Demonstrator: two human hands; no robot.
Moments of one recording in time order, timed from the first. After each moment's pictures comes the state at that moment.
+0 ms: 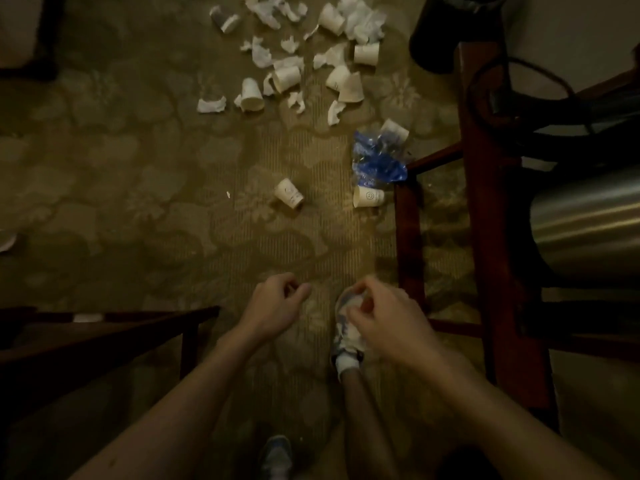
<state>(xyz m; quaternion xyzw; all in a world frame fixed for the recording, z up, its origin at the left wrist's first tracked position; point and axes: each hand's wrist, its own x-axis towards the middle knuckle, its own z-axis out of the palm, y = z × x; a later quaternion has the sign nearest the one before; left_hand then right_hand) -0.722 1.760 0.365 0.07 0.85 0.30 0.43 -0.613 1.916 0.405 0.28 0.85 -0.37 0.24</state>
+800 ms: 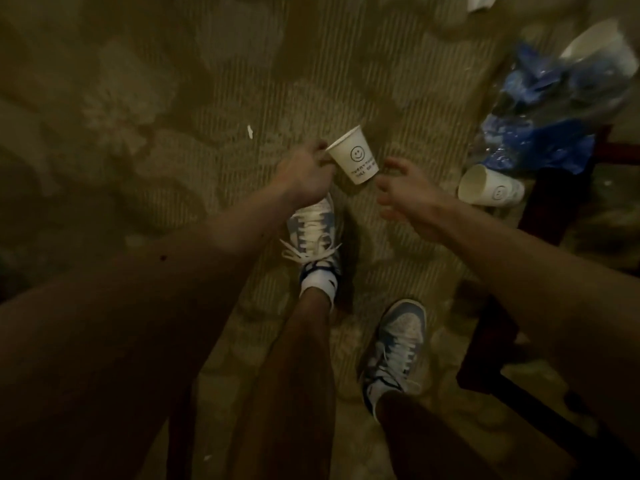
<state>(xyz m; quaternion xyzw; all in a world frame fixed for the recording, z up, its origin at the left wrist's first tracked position) -1.005 1.818 0.091 -0.07 0.83 0.31 0.46 -0.937 1.968 0.095 0.43 0.61 -0.56 0.36</state>
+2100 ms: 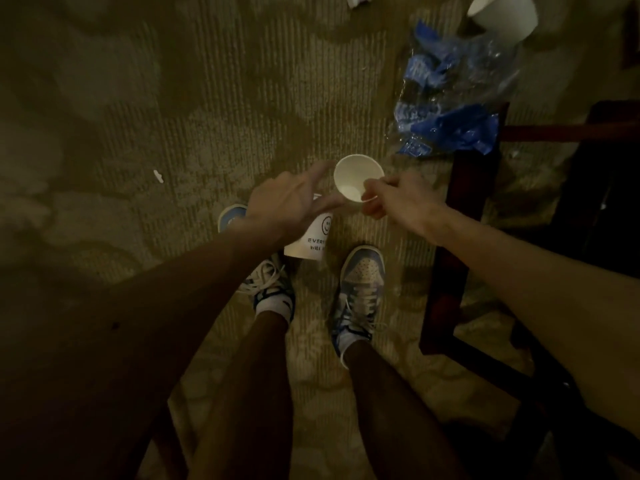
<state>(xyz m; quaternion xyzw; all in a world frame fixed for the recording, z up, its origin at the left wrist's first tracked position) -1.016 1.917 0.078 0.30 0.81 0.10 0.49 -0.925 2.085 0.097 0.44 0.67 -0.46 0.38</state>
